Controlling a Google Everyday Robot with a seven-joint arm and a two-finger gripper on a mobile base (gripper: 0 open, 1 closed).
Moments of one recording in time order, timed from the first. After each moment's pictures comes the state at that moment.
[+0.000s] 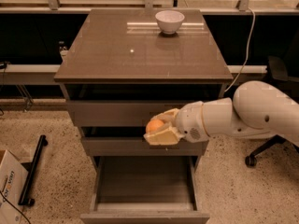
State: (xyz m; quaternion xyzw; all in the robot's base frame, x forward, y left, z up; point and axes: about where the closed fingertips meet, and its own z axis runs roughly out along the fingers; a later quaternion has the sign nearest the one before) arm 0.485 -0.026 0.789 -0.48 0.73 0.31 0.38
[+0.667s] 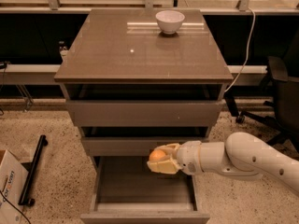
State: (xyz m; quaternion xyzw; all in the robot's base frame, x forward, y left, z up) arm 0.472 -0.039 0.654 -0.40 0.75 0.36 0.38
